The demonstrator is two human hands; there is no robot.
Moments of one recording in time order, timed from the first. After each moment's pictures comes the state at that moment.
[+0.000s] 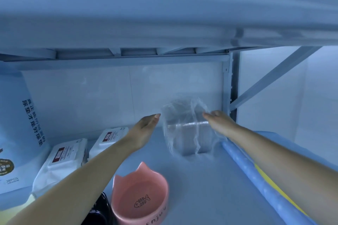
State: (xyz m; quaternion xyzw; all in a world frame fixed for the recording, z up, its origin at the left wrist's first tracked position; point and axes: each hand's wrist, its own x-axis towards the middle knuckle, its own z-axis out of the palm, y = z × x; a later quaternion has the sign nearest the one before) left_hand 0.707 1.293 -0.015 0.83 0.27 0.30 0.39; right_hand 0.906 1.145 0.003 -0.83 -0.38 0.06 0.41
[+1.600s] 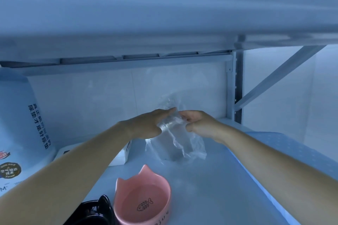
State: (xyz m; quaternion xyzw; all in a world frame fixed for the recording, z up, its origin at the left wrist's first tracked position) left_hand 0.719 1.293 0.030 0.97 0.19 0.12 0.12; right_hand 0.864 1.162 0.012 -0.69 -0.53 0.17 0.46
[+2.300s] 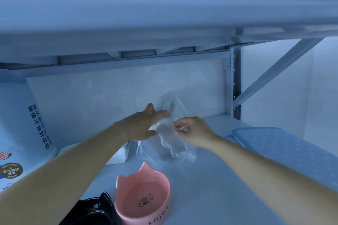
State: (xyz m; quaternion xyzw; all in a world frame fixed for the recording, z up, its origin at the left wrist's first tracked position) left_hand 0.704 1.303 0.026 0.97 0.18 0.10 -0.09; right_hand 0.854 1.171 -0.023 -0.70 -0.56 0.06 0.45
